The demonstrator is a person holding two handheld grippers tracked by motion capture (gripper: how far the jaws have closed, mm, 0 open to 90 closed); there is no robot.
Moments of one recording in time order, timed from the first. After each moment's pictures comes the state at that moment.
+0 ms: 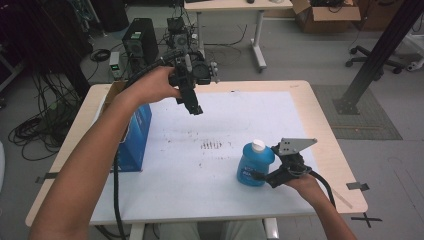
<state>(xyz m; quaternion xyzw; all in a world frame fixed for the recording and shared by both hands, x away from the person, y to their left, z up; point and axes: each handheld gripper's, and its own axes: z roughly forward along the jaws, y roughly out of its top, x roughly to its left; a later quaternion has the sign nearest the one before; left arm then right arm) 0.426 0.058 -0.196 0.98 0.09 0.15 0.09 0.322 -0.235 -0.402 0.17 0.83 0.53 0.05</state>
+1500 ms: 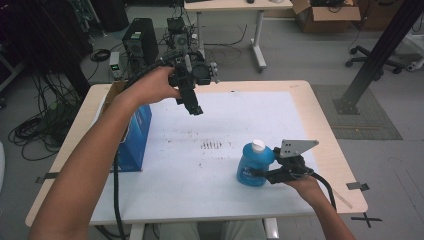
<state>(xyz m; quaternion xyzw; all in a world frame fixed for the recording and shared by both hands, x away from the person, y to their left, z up) 0.424 0.058 -0.195 0.98 0.09 0.15 0.09 0.318 -0.236 -0.401 0.15 0.83 0.53 0.06</state>
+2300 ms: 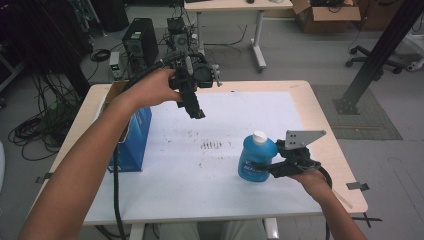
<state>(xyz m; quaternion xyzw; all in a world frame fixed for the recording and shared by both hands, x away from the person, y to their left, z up) 0.404 0.054 -0.186 0.98 0.07 0.14 0.10 0.316 -0.234 -0.357 0.13 0.83 0.54 0.06</state>
